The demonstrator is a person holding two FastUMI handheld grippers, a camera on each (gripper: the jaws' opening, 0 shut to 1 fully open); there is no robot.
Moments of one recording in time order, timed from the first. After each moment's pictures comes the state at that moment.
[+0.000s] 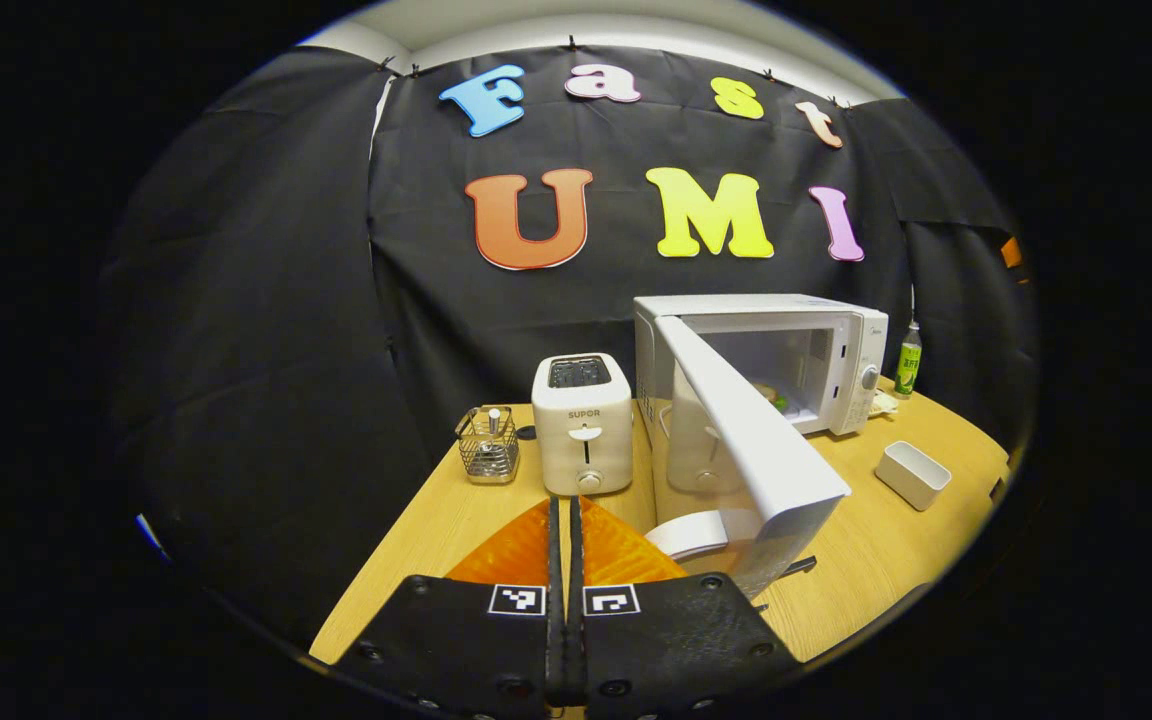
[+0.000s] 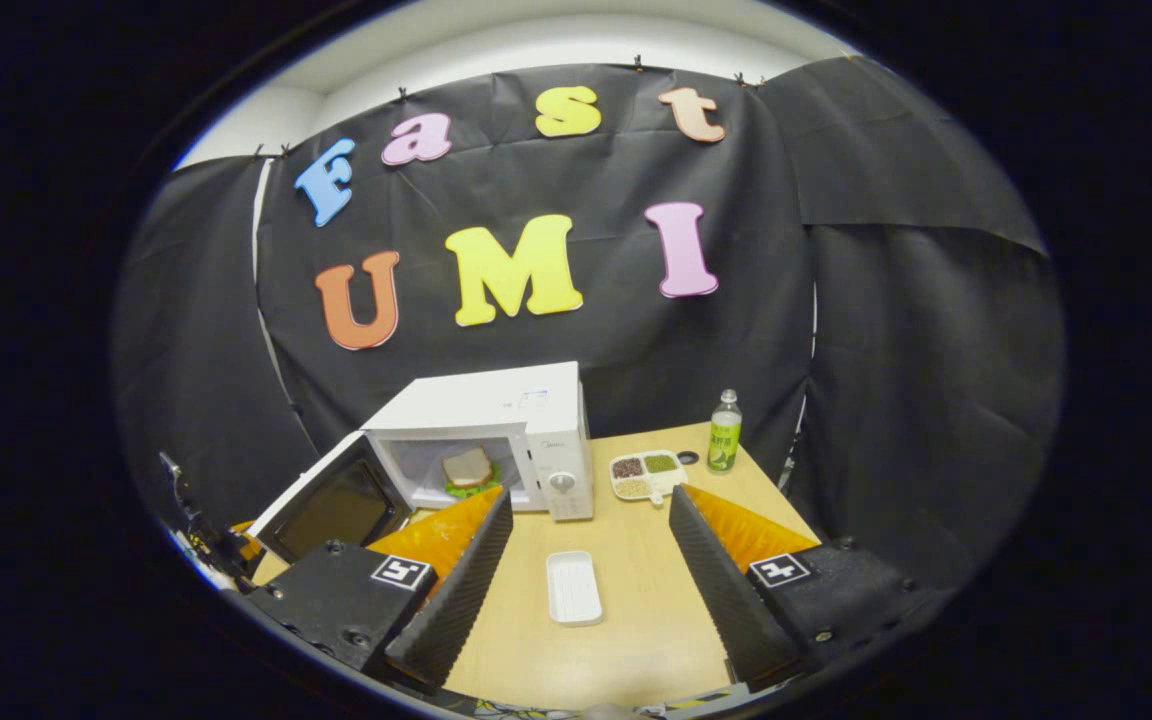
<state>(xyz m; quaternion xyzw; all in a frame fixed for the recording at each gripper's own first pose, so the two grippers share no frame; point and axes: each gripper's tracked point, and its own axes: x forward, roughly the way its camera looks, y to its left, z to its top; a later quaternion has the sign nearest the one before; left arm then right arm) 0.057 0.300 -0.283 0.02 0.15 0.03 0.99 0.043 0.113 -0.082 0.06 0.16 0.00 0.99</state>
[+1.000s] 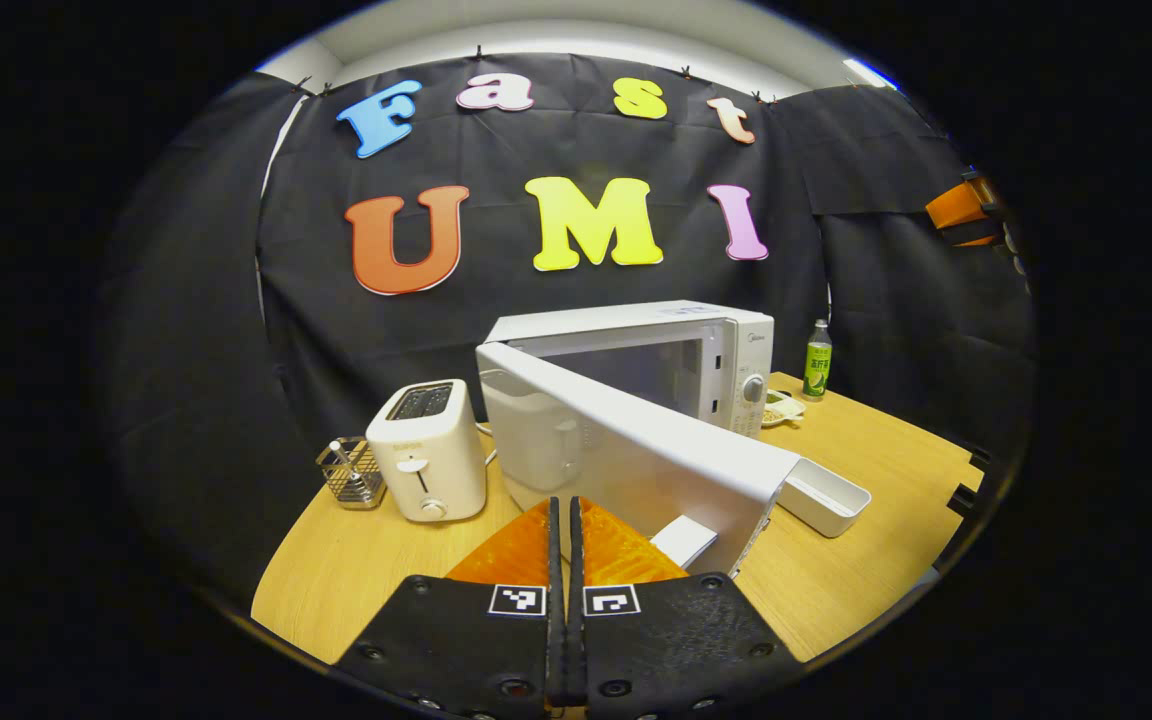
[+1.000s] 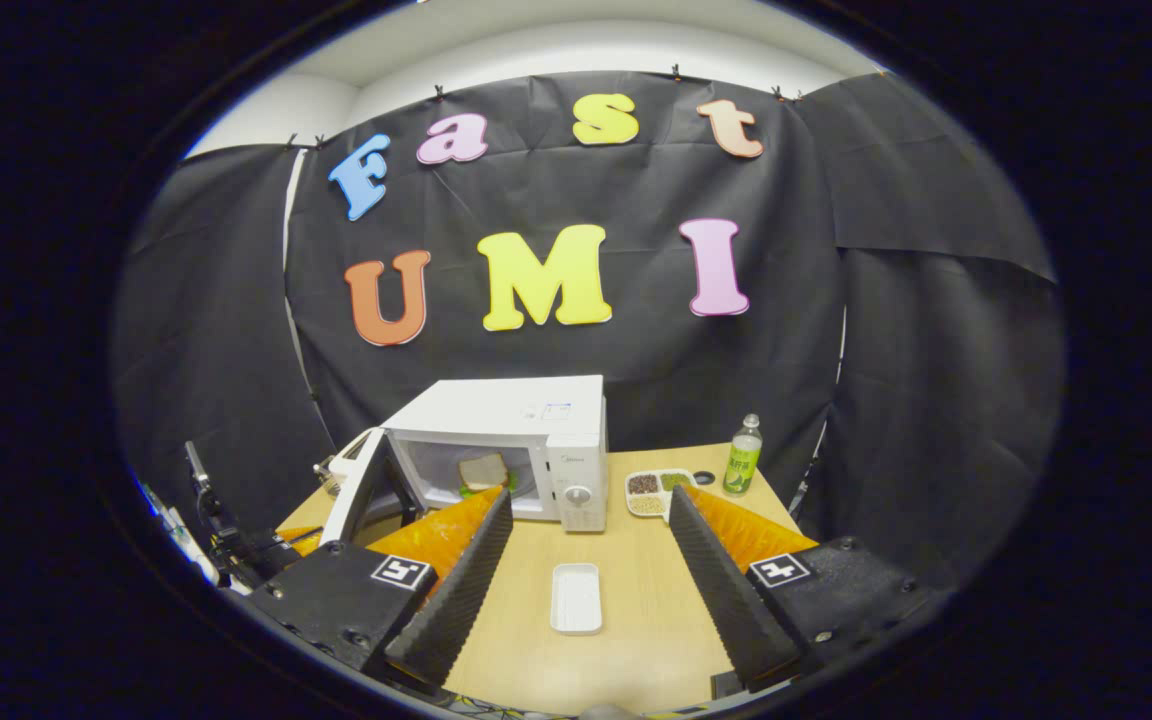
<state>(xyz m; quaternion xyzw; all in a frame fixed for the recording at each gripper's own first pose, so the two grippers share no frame) 0.078 0.136 -0.261 0.04 0.13 -0.10 0.99 0.052 0.120 -0.057 0.03 0.15 0.03 0.99</state>
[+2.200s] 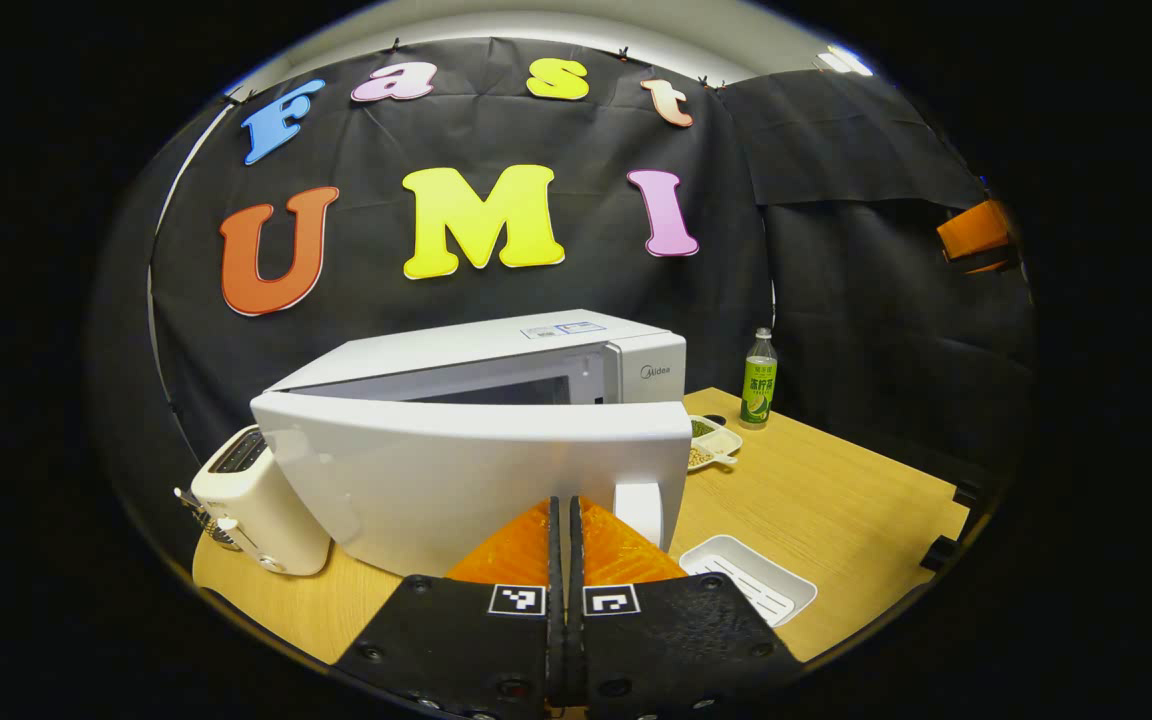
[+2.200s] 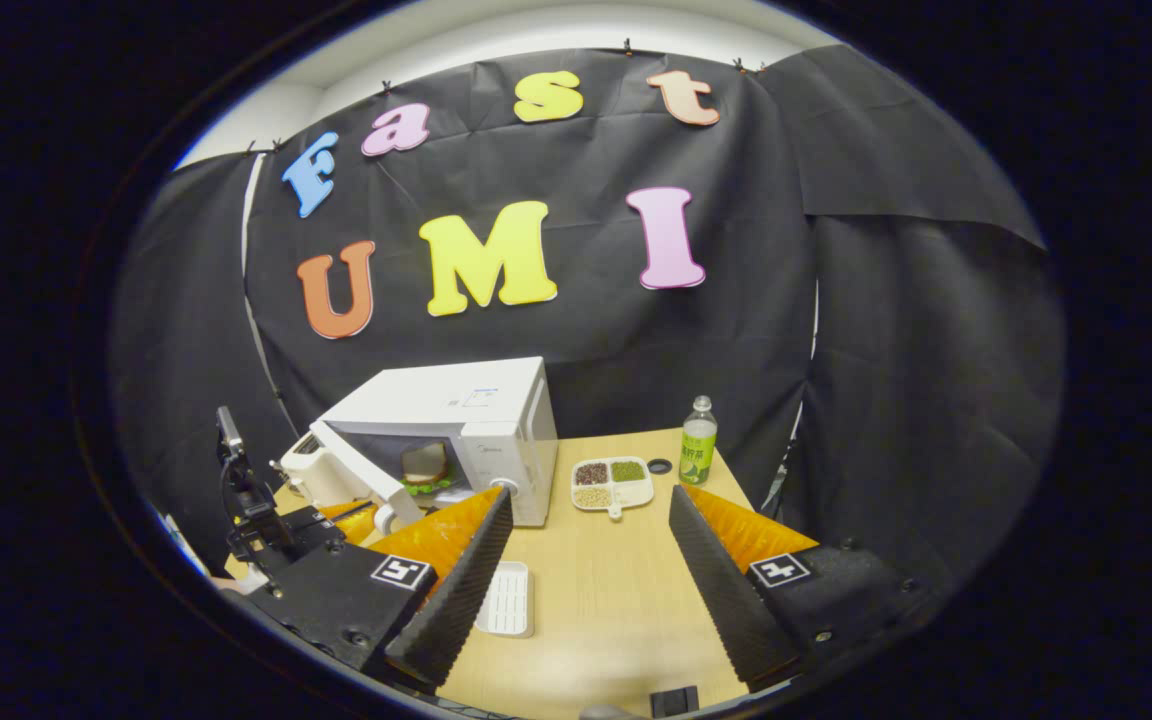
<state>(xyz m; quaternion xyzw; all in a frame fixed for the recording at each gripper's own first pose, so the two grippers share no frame) 0.183 -0.038 -0.256 0.04 0.14 -0.18 0.97 0.099 0.012 -0.094 0.05 0.18 0.01 0.98</state>
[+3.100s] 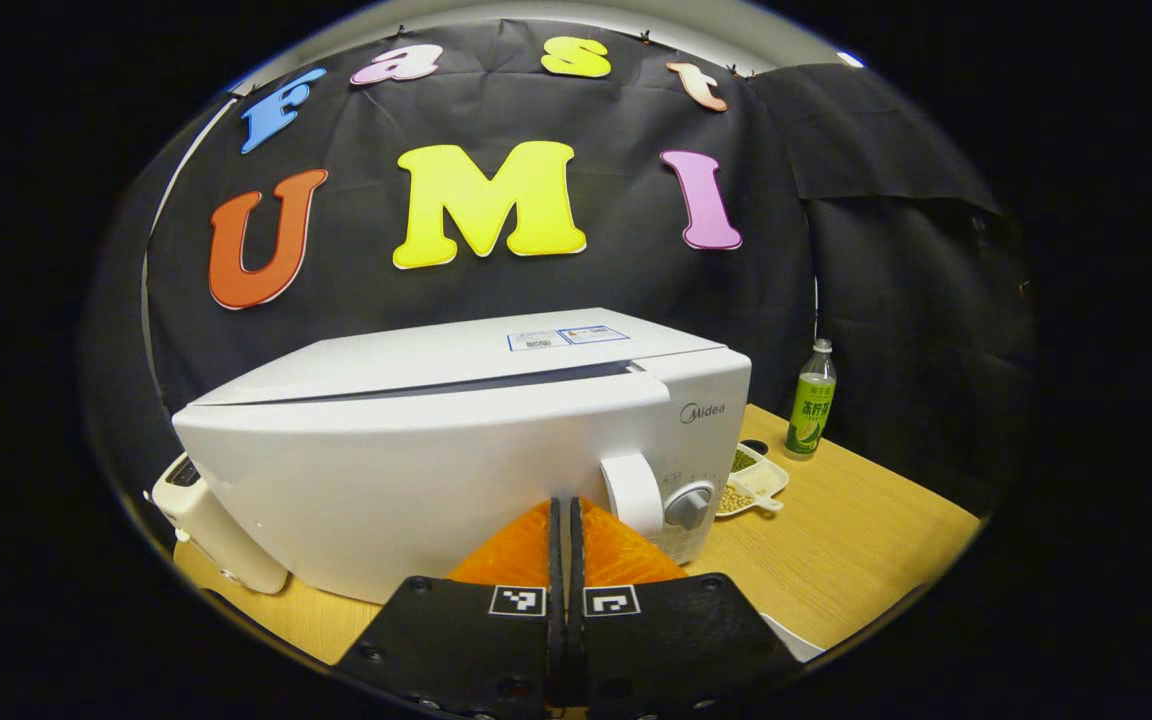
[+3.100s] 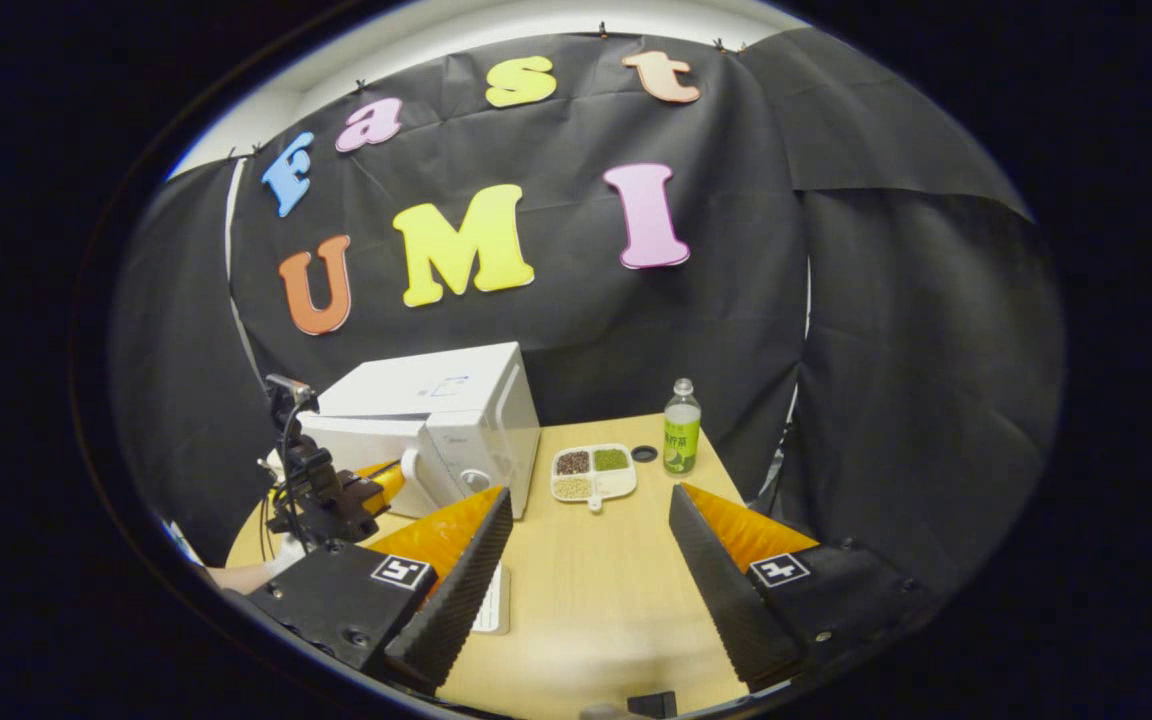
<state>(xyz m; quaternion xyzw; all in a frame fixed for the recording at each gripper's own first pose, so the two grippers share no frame) 0.282 -0.074 -0.269 0.02 0.15 -0.13 0.98 0.119 -0.023 -0.111 0.06 0.20 0.00 0.98</state>
